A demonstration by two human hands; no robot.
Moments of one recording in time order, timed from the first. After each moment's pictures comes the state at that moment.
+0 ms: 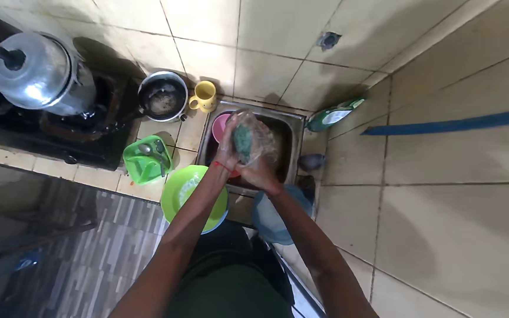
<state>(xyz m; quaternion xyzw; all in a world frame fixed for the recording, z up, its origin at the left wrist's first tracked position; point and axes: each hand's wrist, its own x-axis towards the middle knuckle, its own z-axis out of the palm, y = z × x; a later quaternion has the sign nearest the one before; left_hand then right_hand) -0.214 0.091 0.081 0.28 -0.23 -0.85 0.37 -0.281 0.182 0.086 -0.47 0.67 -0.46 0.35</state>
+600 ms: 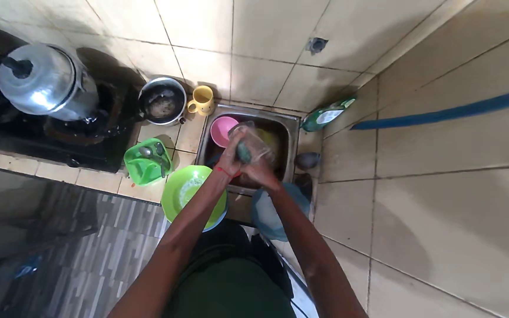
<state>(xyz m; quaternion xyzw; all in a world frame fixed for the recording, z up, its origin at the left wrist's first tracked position) -0.215 0.110 0.061 0.36 -0.23 -0.86 0.27 -0.295 0.191 0.062 -0.45 0.65 -0.46 0.40</state>
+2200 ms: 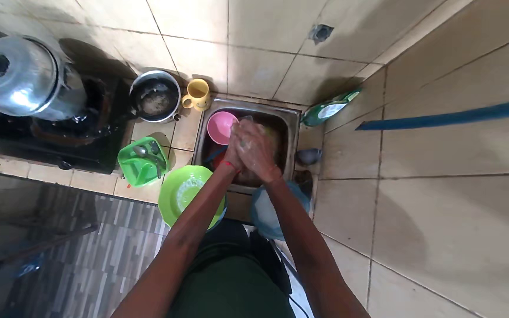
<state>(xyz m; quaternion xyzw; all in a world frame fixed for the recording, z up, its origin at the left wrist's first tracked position) -0.233 0.104 0.051 0.40 -0.39 -0.79 0.26 -0.309 0.146 0.066 -0.61 0.73 -0.29 0.11</state>
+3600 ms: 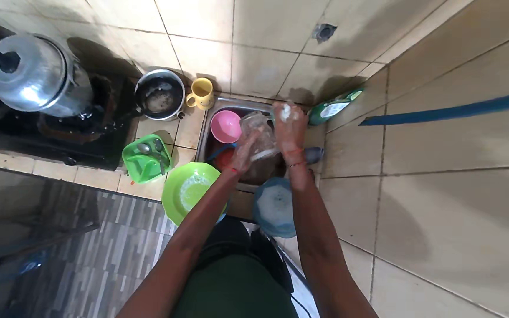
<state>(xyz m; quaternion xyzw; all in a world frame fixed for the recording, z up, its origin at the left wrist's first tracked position) -0.237 0.120 0.043 0.37 -0.39 -0.80 0.27 -0.353 0.145 0.118 -0.38 0.84 -0.35 0.17</state>
